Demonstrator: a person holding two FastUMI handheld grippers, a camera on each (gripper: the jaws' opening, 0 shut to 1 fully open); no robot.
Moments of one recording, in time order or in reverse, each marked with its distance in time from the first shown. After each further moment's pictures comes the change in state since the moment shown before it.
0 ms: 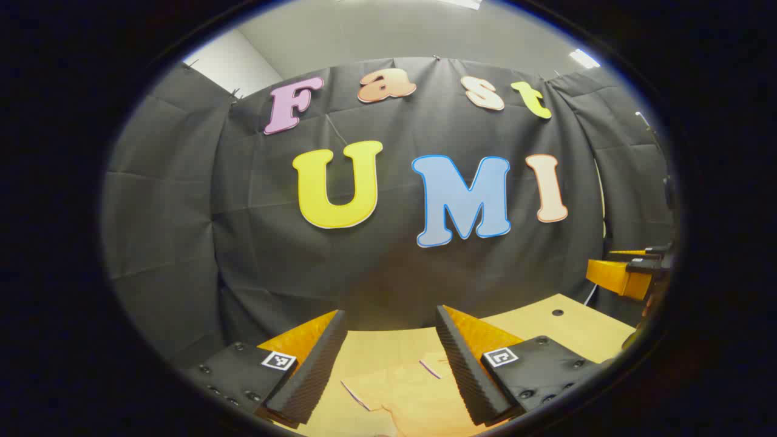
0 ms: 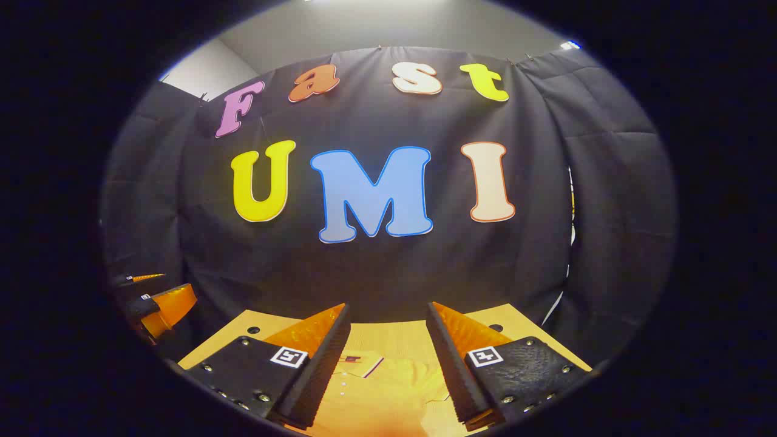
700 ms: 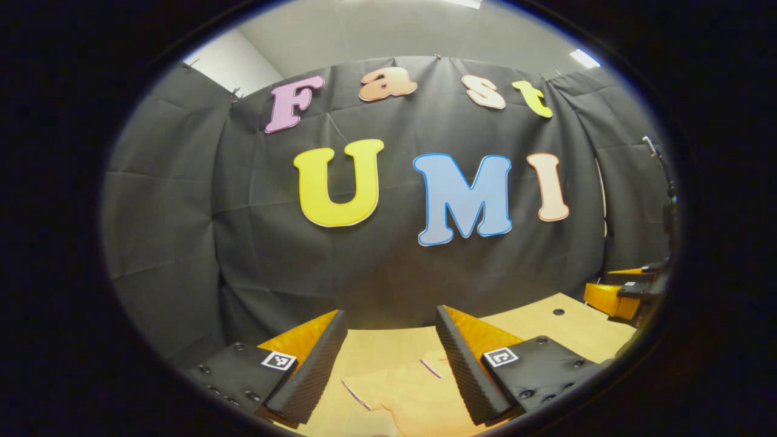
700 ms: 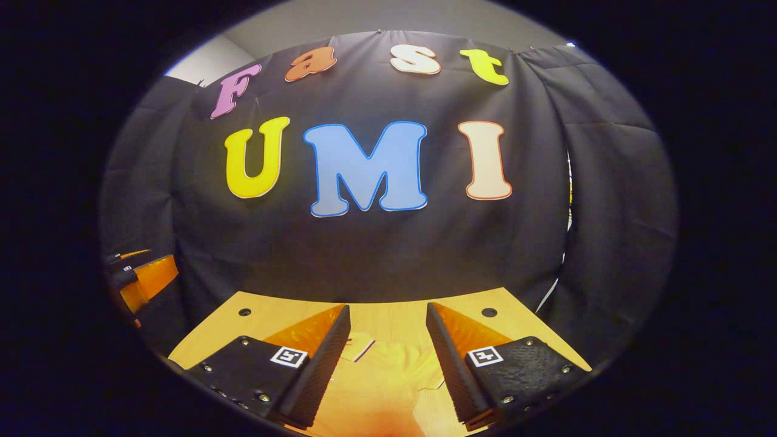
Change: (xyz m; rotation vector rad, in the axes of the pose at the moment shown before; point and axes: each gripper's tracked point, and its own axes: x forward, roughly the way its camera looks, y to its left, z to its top) left arm 0.000 0.001 0.000 -0.003 0.011 0.002; right arm 0.005 -0.011 -0.035 -0.027 0.096 -0.021
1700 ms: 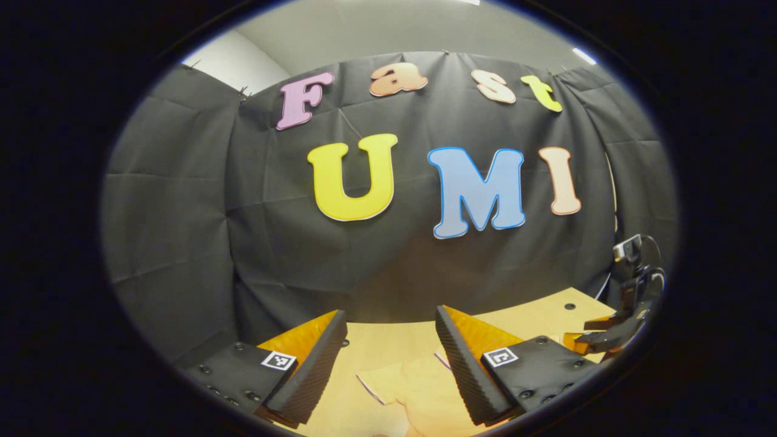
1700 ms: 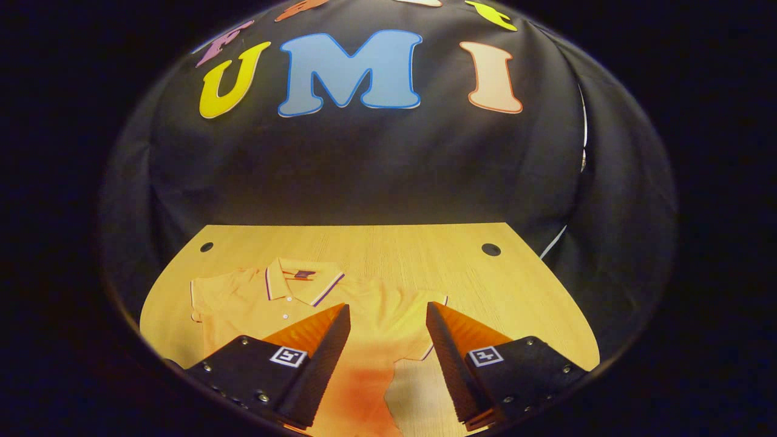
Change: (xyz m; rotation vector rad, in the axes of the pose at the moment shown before) left arm -0.013 0.019 -0.006 0.005 0.039 0.080; right arm 0.086 -0.050 -0.163 -0.049 0.370 -0.041
